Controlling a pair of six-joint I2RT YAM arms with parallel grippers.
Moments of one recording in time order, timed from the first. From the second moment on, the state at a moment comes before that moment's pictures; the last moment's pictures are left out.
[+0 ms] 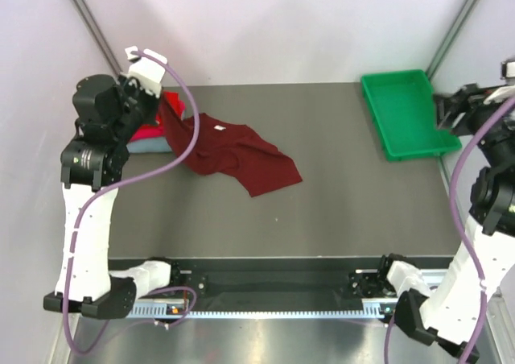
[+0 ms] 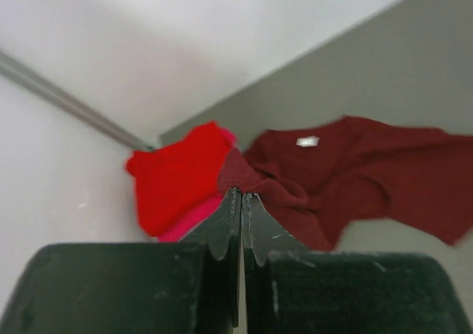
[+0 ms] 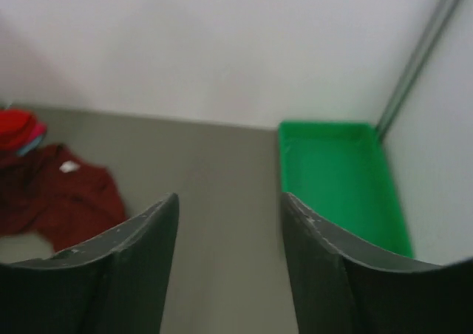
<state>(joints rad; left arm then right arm) -0.14 1.17 1.75 -0.77 0.05 0.41 -0.41 0.97 1.79 -0.77 -0.51 -0.03</state>
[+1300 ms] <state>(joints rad) -0.75 1.19 1.81 -0.99 0.03 0.46 -0.46 1.24 1.45 -0.86 -0.76 0.19</state>
